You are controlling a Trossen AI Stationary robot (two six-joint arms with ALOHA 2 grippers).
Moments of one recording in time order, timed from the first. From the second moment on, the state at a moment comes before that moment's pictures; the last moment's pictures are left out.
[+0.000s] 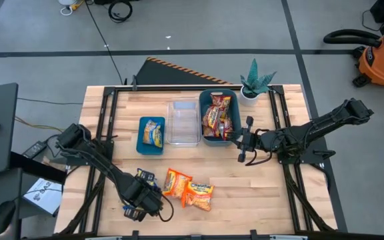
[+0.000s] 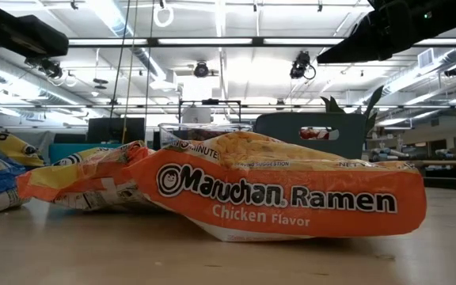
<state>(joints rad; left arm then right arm) -0.68 1.77 1.31 -1.08 0.05 -0.36 0.29 0.95 0.44 0.22 0.63 -0.19</state>
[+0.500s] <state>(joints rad) -0.59 1.72 1.38 -1.14 0.10 -0.36 0.29 0.95 0.44 0.22 0.63 -0.19</state>
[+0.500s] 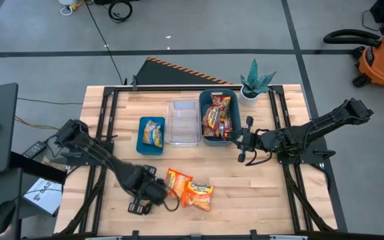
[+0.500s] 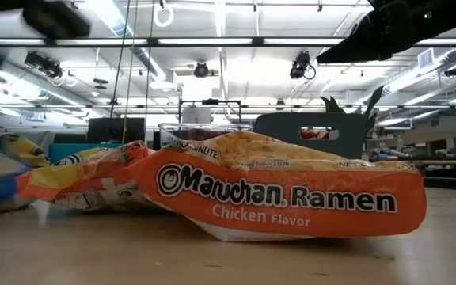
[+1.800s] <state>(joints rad) 0.21 1.56 1.34 -1.33 0.06 -0.01 0.29 0.95 0.44 0.21 0.63 -0.19</state>
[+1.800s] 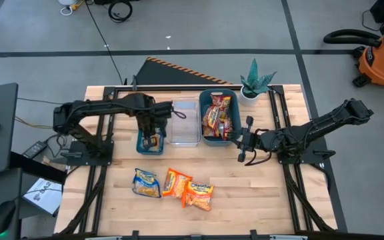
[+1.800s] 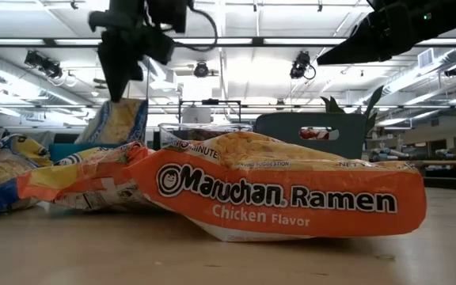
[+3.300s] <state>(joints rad) -0.33 1.66 1.22 -1.23 0.02 -0.28 0.29 0.95 0.44 0.20 0.60 -0.18</state>
